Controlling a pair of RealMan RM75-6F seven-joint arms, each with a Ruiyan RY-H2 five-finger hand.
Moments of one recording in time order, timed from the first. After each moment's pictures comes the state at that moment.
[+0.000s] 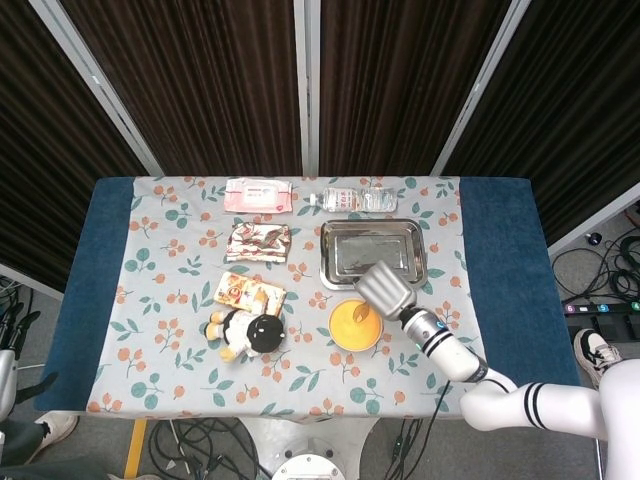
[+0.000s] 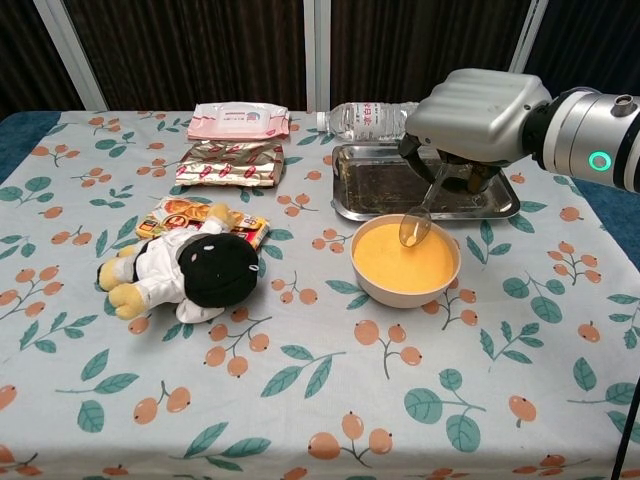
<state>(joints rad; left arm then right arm) 0.04 -1.18 -0.03 -1.52 1.46 1.57 0.03 0.94 -1.43 0.02 -1.57 -1.11 0.92 -0.86</state>
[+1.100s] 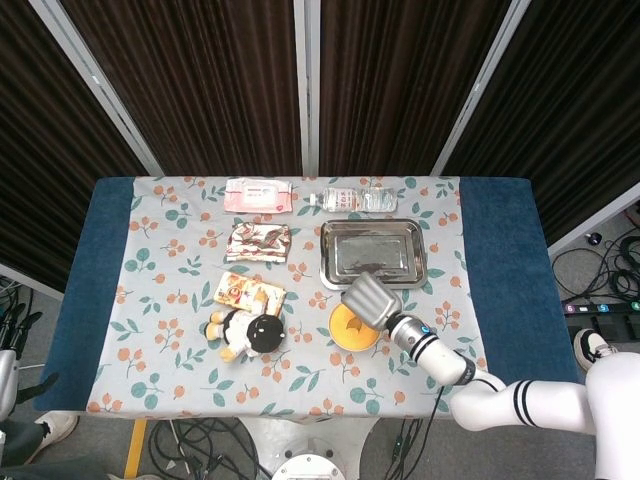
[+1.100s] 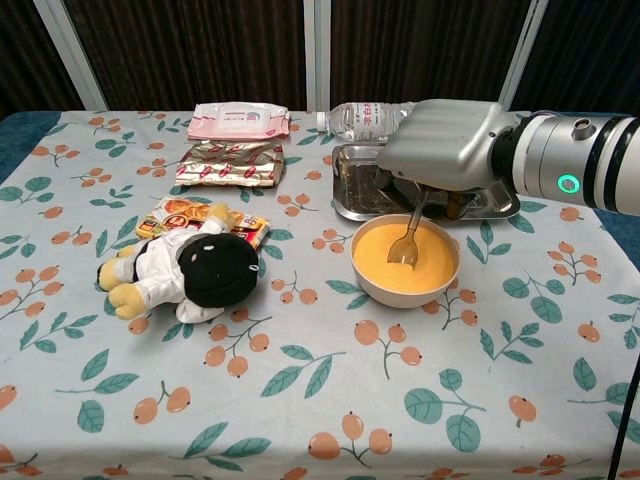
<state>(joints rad) 0.04 -1.18 -0.03 -1.51 1.46 1.56 0.01 0.99 -1.45 0.02 -1.60 -1.05 0.84 -0.88</state>
